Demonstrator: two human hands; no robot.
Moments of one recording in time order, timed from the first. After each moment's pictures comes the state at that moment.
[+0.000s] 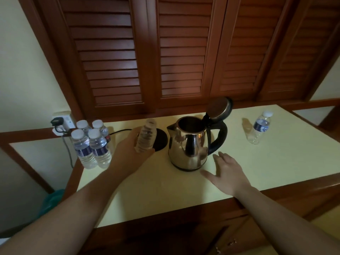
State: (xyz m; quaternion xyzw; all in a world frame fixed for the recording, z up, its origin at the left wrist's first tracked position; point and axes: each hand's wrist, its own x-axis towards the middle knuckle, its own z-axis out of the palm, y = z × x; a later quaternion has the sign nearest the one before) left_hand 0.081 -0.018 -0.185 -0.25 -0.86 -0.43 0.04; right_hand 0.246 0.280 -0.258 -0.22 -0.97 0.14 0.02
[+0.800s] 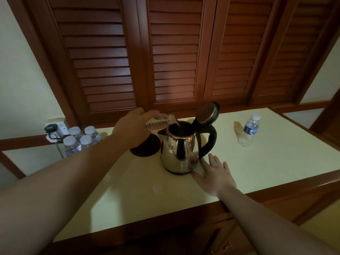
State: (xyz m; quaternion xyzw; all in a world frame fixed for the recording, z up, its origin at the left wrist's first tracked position) left_hand 0.034 0.034 -0.114 -0.40 -0.90 -0.13 0.16; right_hand 0.238 0.270 -0.257 -0.22 -0.97 0.10 -0.02
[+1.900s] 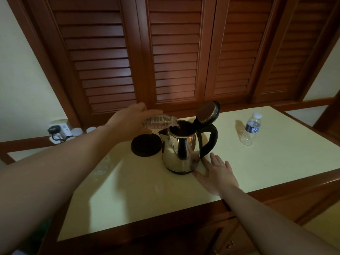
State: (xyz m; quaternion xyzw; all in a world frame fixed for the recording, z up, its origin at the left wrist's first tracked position) left_hand 0.022 0.020 -0.086 -0.47 -0.87 -0.03 0.14; right_hand 0.237 0.272 -0.258 -0.23 -0.97 0.11 -0.02
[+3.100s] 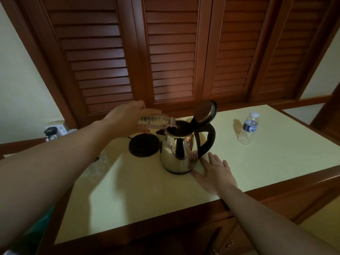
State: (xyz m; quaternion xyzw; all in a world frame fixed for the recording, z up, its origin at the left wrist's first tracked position) left_hand 0.013 0.026 -0.075 -0.49 -0.86 0.00 0.12; right_hand 0.238 0.270 -0.257 -0.24 -0.96 0.12 -0.02
